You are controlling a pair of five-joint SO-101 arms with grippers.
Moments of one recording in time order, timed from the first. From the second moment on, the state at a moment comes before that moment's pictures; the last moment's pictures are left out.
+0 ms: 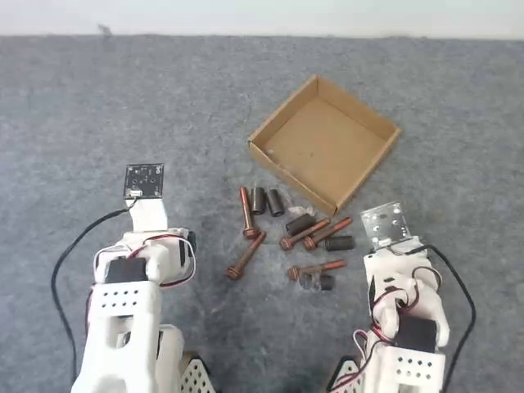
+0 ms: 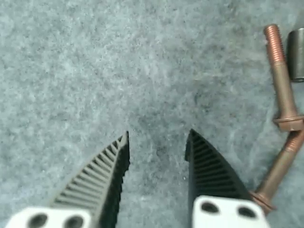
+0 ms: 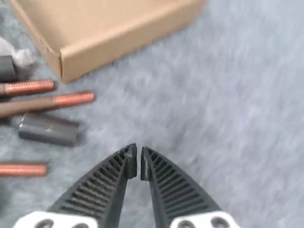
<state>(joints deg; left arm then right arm) -10.5 -52.9 79.2 49.5 3.8 5.6 -103.1 95.5 56.7 29.2</state>
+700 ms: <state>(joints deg) -11.5 -52.9 79.2 49.5 3.8 -11.5 -86.8 83.3 65.8 39.0</state>
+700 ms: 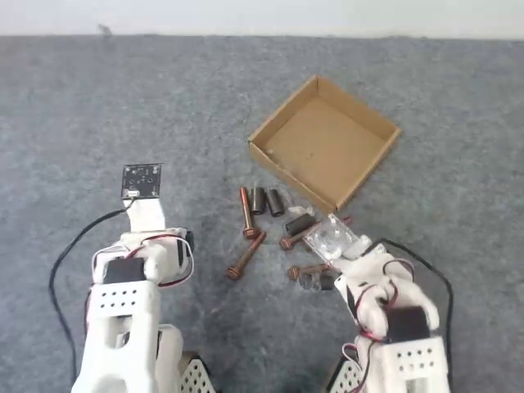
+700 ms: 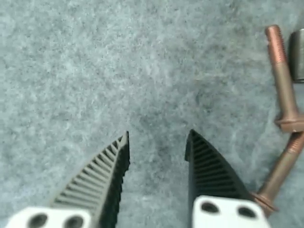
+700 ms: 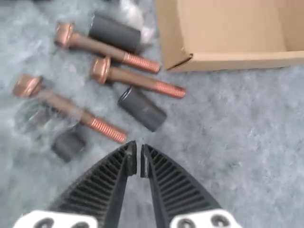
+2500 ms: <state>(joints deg) -12.8 -52.9 79.2 48.9 3.8 -12.5 -10.1 49.1 47.5 56.7</state>
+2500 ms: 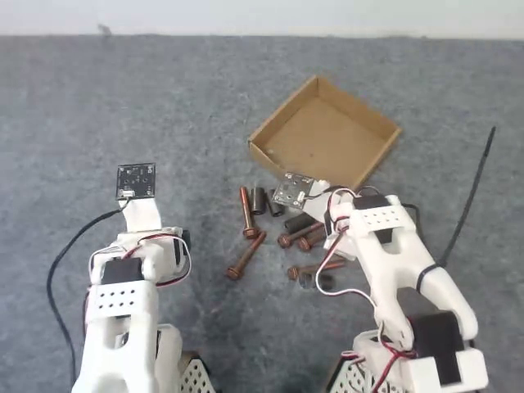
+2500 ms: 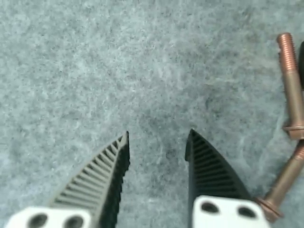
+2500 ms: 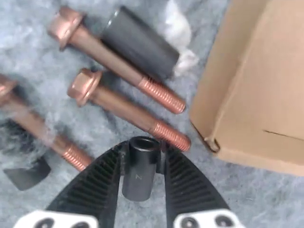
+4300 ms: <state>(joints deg) -12.8 -52.9 79.2 48.9 3.8 -8.7 -8.4 47.6 51.6 53.7</state>
